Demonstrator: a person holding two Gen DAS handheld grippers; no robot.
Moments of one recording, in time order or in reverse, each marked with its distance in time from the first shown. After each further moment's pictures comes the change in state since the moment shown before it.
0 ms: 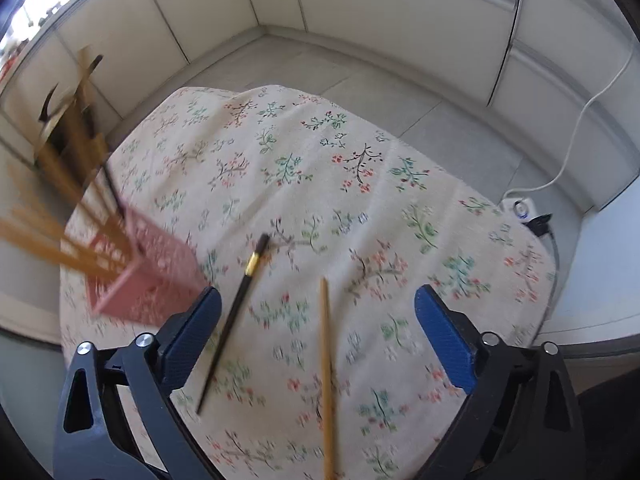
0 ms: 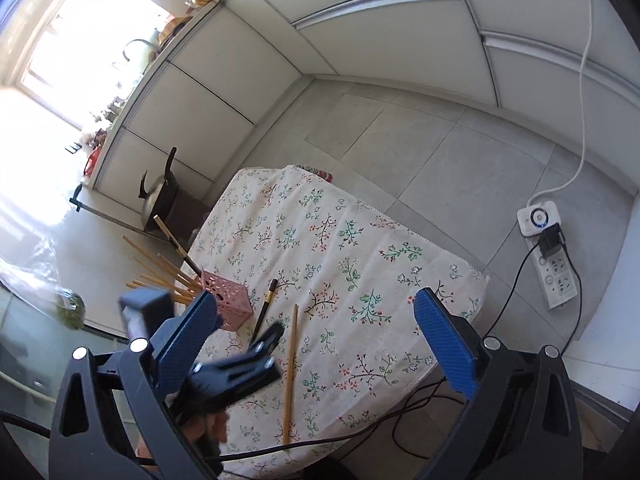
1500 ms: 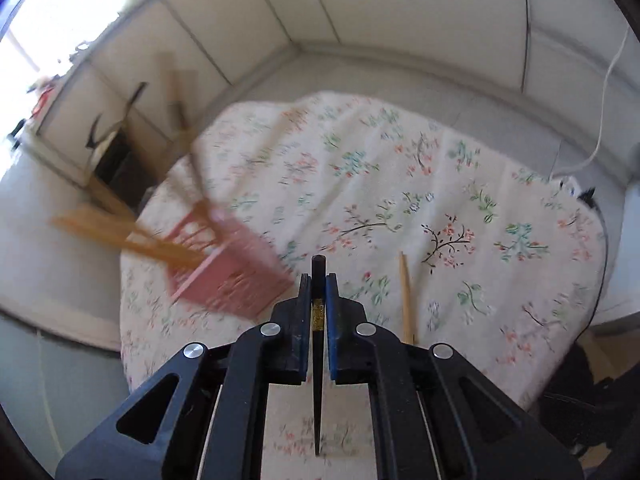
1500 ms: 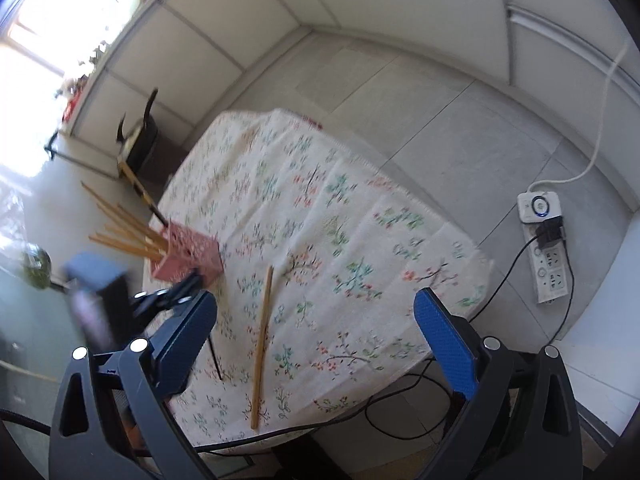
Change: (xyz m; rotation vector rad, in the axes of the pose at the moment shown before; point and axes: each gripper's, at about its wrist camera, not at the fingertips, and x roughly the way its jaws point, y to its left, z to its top) left arm -0.046 0.034 -0.056 0.005 -0.133 0.187; right arm 0.060 0.019 -0.015 -0.122 0.195 -0.105
